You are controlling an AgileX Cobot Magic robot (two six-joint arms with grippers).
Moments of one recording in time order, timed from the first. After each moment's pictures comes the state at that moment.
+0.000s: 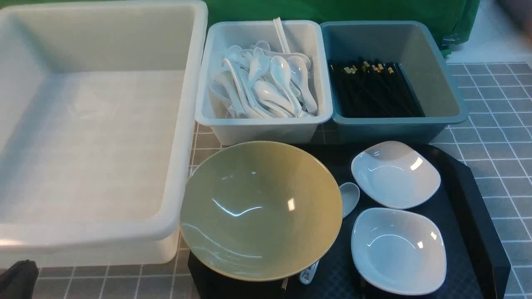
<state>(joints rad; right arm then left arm) 0.05 -0.01 0.03 -0.14 0.32 0.19 0.02 -0.01 0.02 0.02 0.33 0.01</state>
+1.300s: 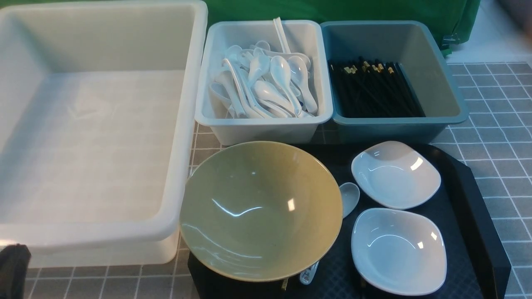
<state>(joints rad) 0.05 -0.01 0.03 -0.14 0.13 0.19 0.02 -0.01 0.03 0.01 0.14 0.01</state>
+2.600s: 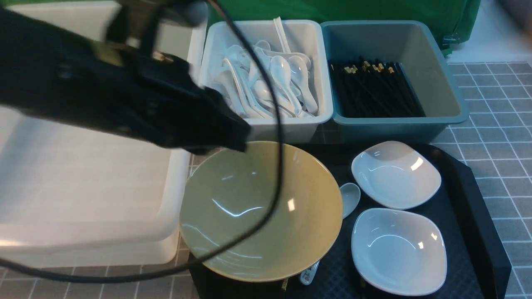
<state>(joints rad) 0.05 0.51 -0.47 -0.07 0.59 -0.02 -0.59 1.32 -1.18 -0.34 0.82 0.17</state>
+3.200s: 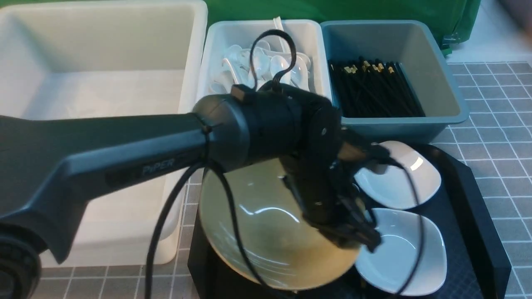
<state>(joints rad) 0.11 0.51 -0.40 0.00 0.48 -0.08 -0.84 1.95 -1.48 -0.30 0.91 0.18</state>
